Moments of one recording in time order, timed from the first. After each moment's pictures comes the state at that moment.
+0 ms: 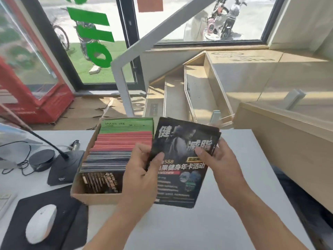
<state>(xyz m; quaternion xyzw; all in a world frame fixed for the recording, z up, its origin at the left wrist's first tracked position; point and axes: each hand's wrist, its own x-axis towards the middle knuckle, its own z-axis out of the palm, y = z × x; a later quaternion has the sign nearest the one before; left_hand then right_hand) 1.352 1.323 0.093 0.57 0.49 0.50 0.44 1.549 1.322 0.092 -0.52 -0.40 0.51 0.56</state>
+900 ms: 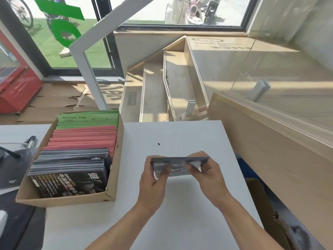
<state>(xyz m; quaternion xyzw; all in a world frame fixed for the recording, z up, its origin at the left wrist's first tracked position) 1.470 1.324 -0.005 0.54 0.50 0.46 0.49 1.644 1.305 0.007 -0.55 -0.48 0.44 0.53</state>
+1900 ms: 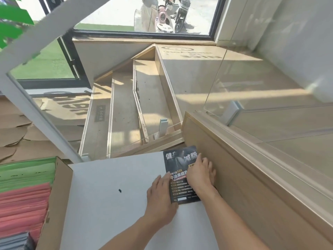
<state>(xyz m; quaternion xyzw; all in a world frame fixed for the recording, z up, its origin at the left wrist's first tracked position) 1.616 1.451 -0.079 0.77 0.52 0.06 0.38 1.780 1.472 -0.063 -0.90 -0.39 0.17 0.08</state>
